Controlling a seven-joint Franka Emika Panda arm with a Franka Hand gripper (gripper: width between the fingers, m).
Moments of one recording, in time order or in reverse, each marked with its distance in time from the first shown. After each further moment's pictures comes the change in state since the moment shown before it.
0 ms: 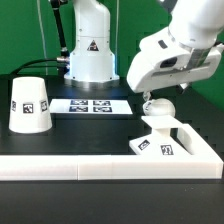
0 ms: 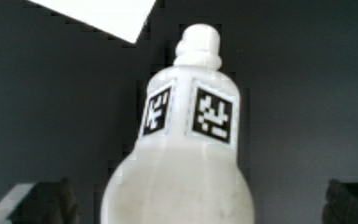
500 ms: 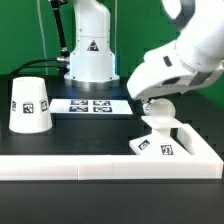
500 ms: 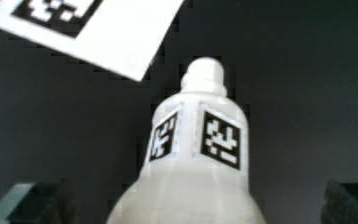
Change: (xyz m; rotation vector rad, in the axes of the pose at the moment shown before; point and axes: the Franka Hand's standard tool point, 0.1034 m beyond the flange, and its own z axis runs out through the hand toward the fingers) arm 0.002 0.000 0.010 0.003 -0.286 0.019
